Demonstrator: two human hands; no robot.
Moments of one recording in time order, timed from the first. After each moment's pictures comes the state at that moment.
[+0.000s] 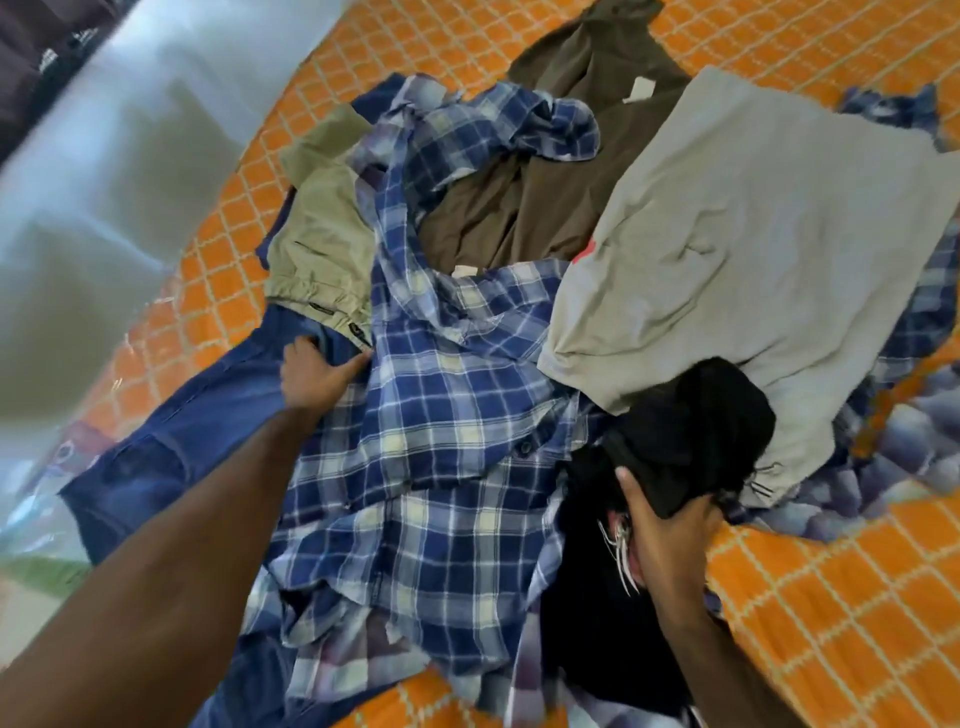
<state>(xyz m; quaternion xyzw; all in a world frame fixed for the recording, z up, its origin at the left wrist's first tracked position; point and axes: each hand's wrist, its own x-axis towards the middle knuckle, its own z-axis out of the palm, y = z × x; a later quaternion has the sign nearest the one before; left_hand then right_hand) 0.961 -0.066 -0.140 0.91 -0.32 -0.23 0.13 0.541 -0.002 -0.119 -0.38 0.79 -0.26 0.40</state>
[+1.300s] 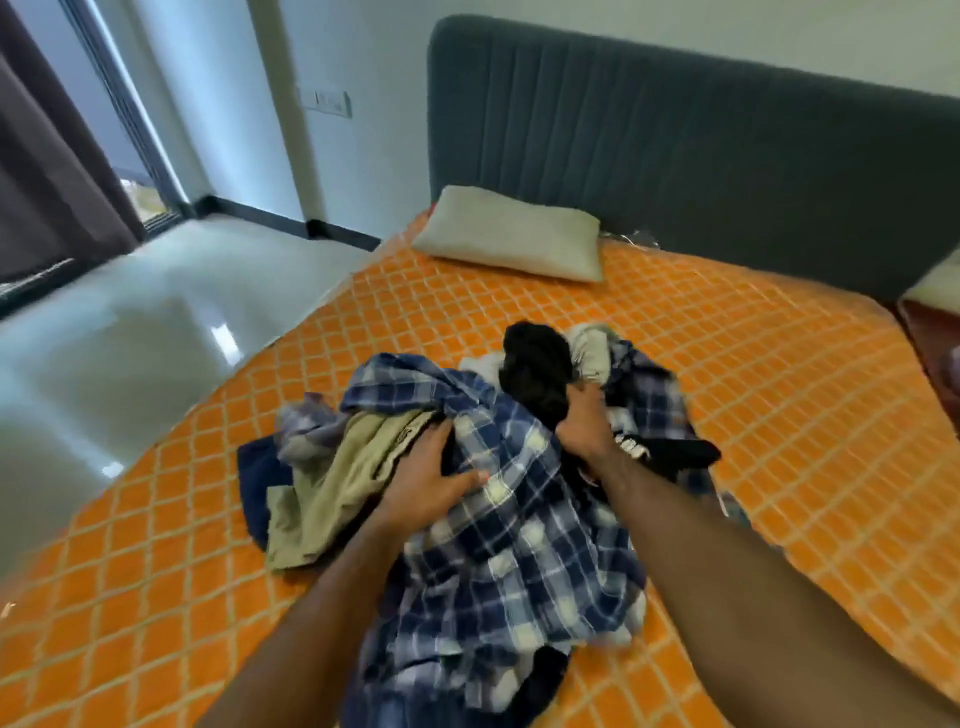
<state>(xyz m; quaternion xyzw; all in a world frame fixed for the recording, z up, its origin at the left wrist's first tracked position) 0.781 -0.400 0.056 0.71 -0.52 -0.36 0.31 0.588 -0.574 0.037 -0.75 0.59 -0.12 0.28</state>
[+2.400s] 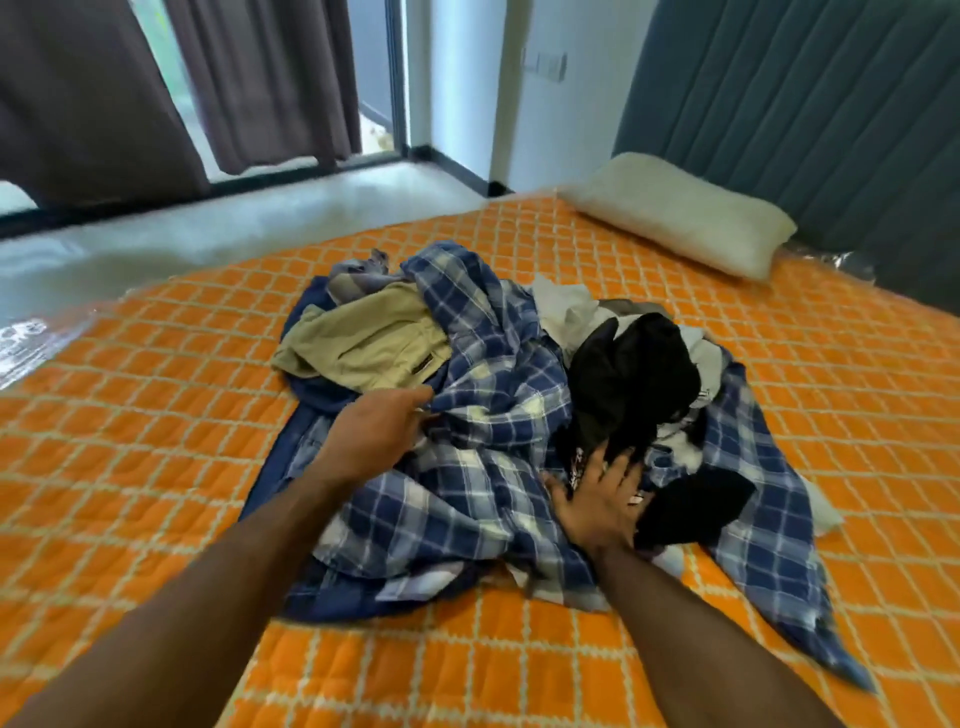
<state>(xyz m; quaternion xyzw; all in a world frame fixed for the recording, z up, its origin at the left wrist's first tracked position) 0.658 -0.337 -0.065 0.87 -0.44 -0.06 0.20 0.463 -0.547 -0.189 -0.87 0.47 0.04 0.12</state>
